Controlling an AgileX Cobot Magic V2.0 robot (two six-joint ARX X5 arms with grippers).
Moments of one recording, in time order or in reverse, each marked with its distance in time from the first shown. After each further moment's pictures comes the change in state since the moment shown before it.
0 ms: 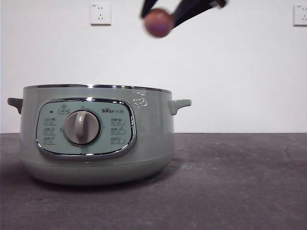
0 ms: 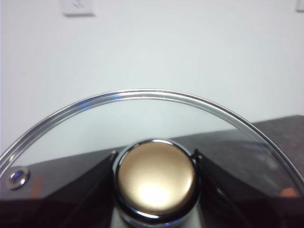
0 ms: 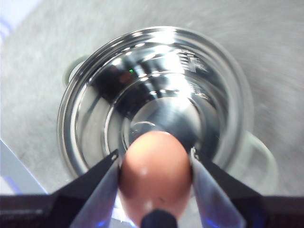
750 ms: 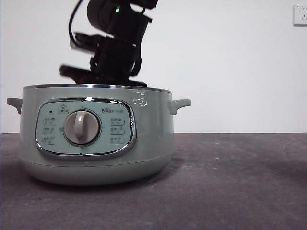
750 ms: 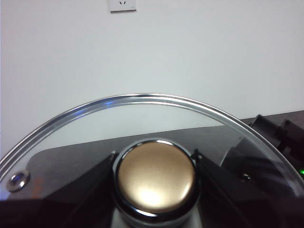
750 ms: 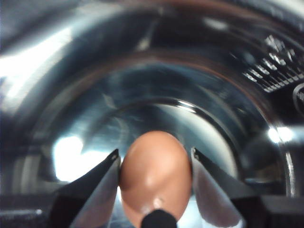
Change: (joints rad) left arm 0.000 -0.201 0.000 -0.242 -0.113 0.021; right arm 0.092 0.632 0.403 -0.059 0.117 -0.213
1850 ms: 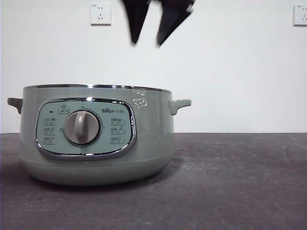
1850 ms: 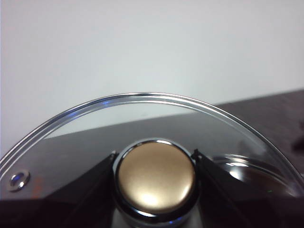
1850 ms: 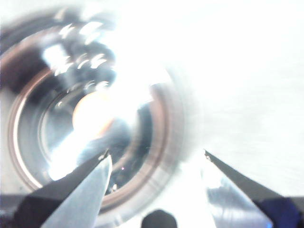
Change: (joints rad) left arm 0.000 0.145 0.000 0.050 0.053 -0.001; right arm -0.039 -0.394 0.004 -0.249 0.226 0.003
